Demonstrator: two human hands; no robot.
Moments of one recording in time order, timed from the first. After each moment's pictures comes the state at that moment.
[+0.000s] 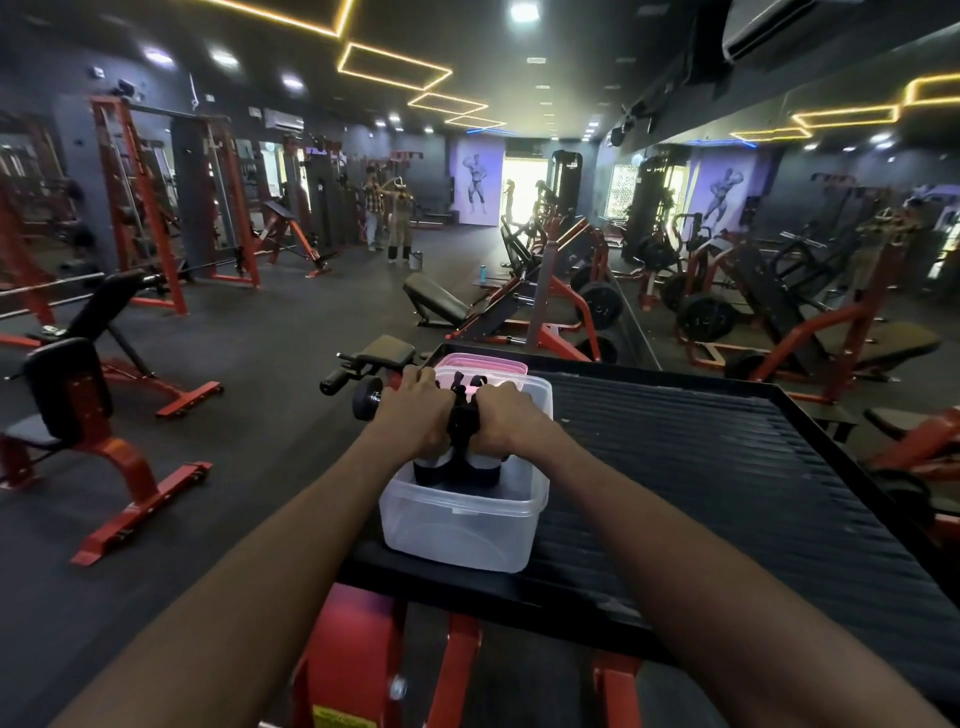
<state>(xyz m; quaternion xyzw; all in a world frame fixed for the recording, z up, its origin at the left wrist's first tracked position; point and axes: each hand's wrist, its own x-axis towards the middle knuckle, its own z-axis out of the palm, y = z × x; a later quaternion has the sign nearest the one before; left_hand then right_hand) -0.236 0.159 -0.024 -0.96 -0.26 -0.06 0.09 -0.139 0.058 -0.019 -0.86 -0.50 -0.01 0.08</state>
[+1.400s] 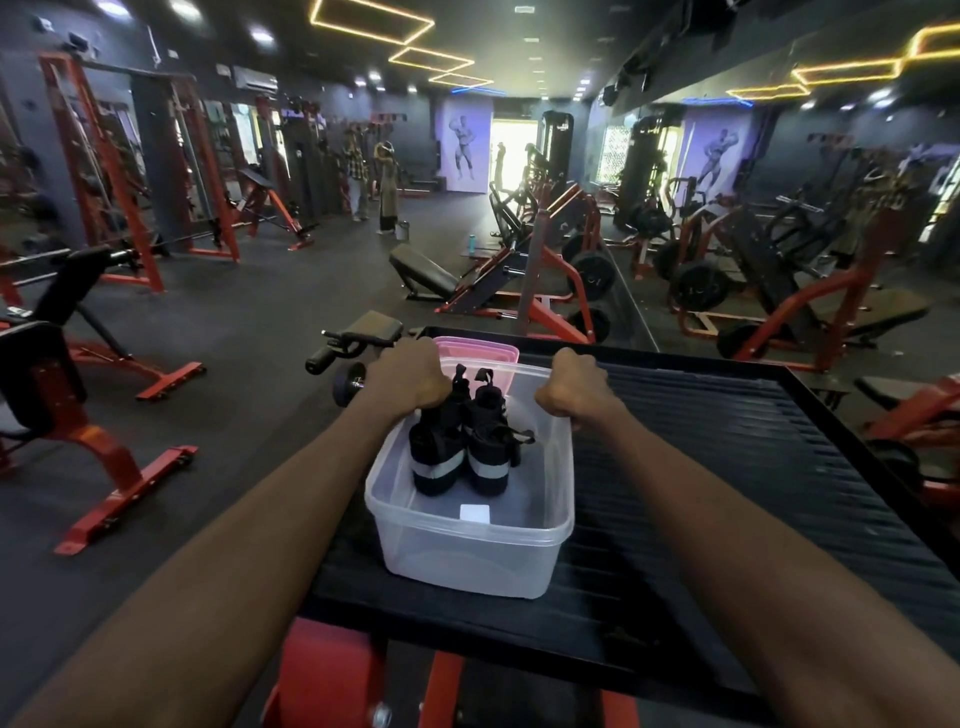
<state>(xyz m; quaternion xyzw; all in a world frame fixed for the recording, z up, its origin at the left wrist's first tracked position) -0.177 0.187 -0.003 -0.93 -0.32 -0.12 -0.09 -0.044 0.038 -0.016 -0.93 -0.29 0.02 0.22</state>
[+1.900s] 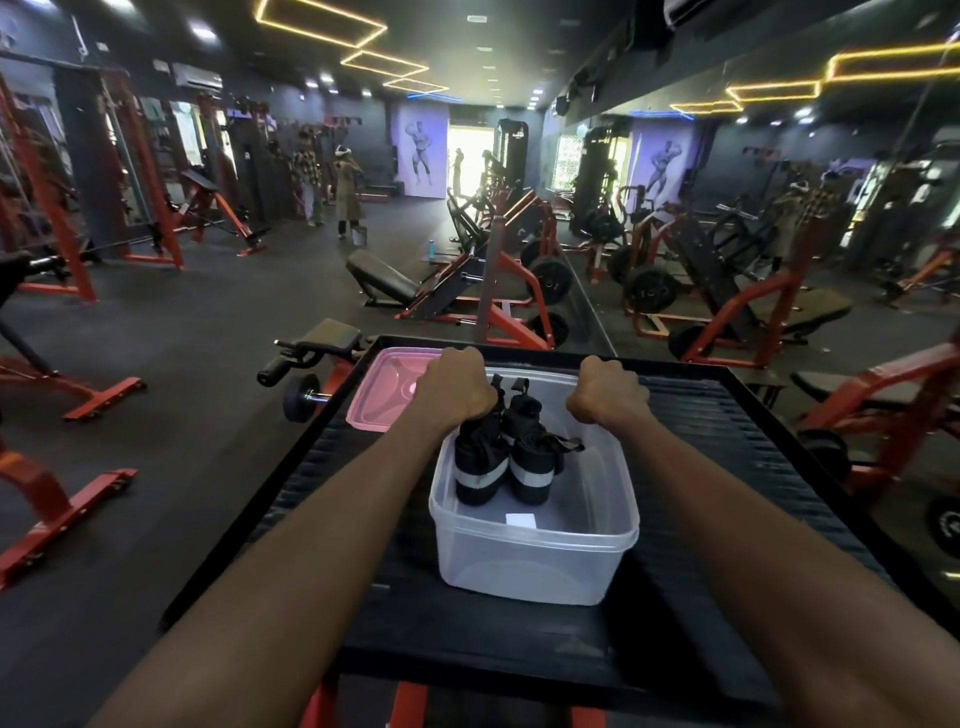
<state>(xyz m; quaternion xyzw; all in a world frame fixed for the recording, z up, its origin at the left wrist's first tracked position) -0.101 0.128 -0.012 -0.95 -0.25 -0.15 -0.15 0.004 -0.024 -0.012 -0.97 -0.21 -0.05 0.10</state>
